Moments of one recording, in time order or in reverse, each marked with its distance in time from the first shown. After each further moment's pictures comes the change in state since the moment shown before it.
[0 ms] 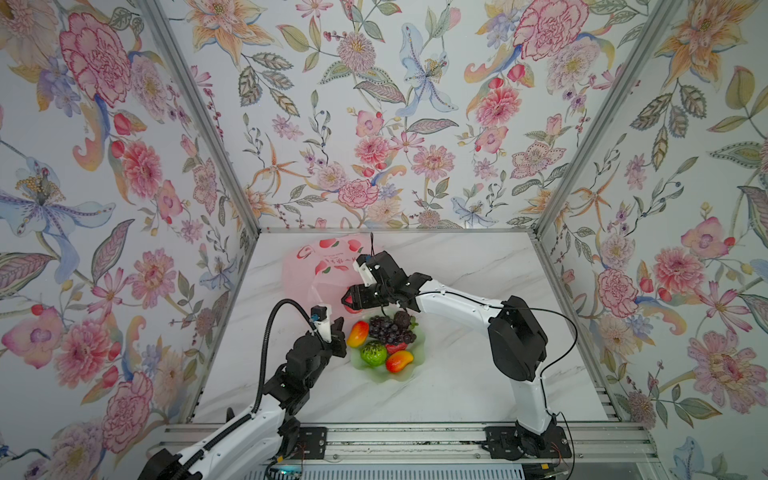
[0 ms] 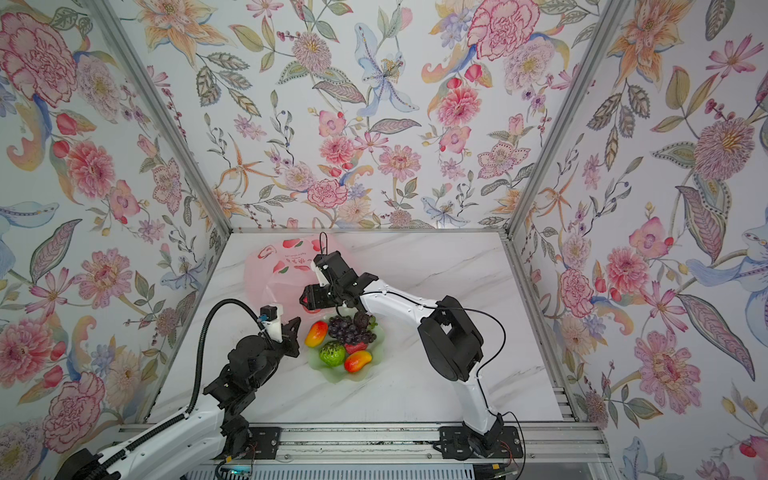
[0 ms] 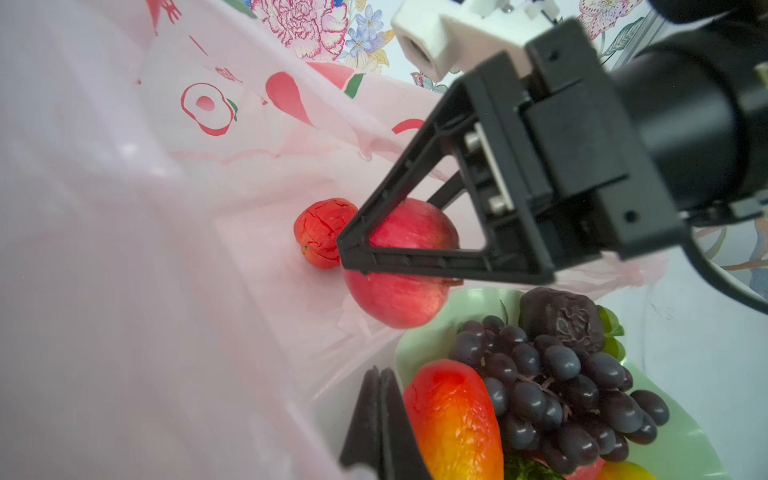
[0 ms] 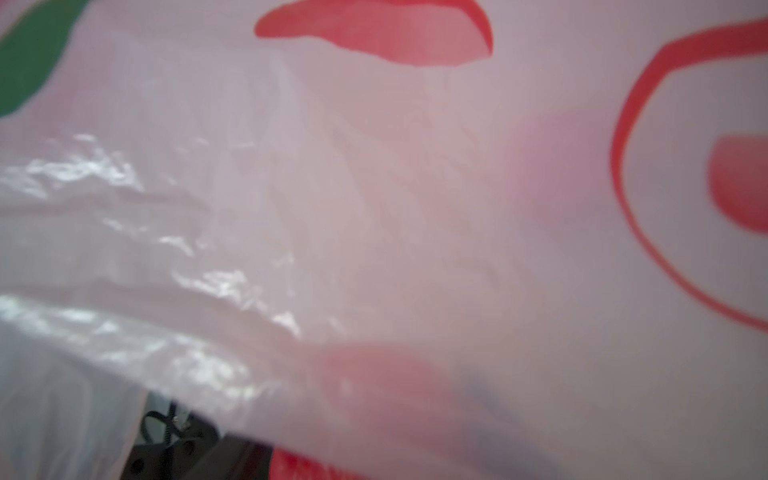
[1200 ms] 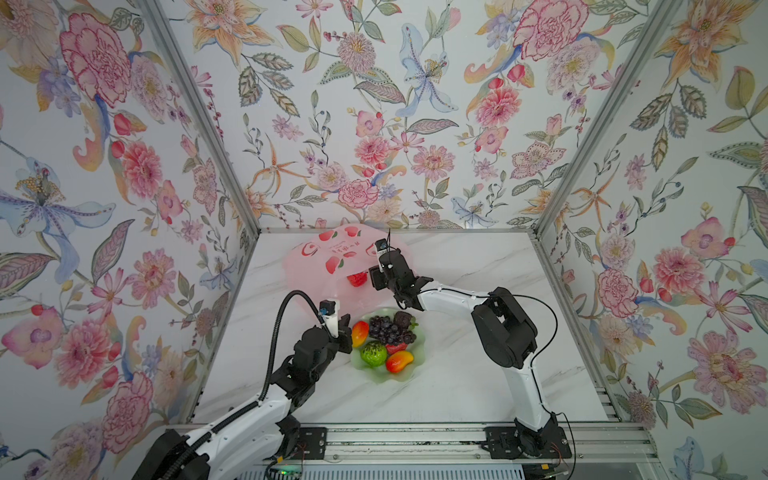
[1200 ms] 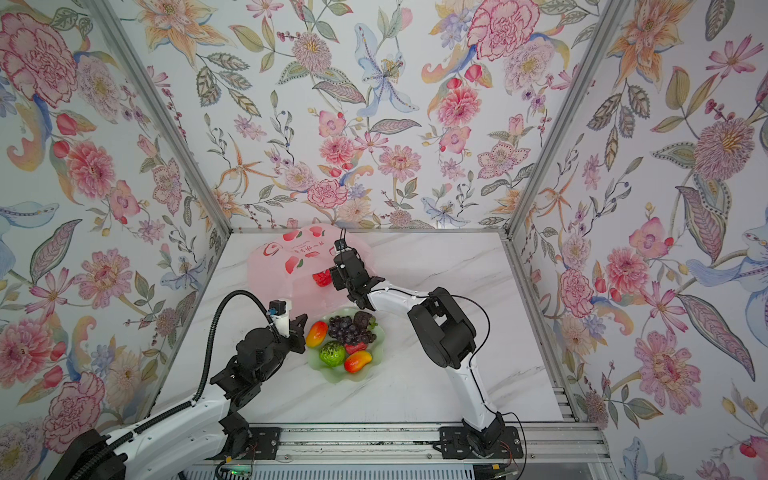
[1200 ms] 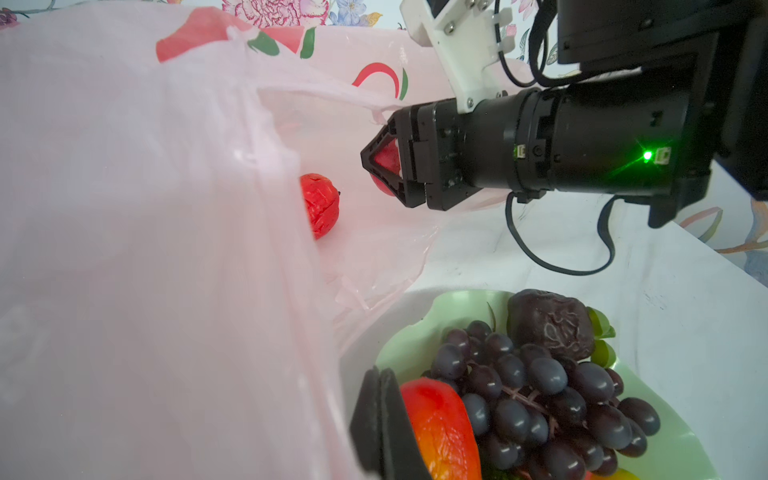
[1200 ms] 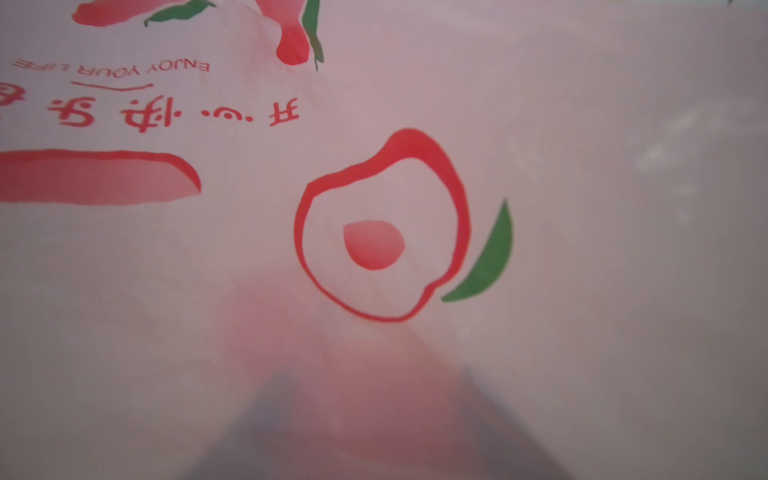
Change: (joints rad) left arm -0.034 0.124 0.081 -0.003 -0.001 0.008; right arm -0.111 0.084 -0.135 0.445 0.509 -0.349
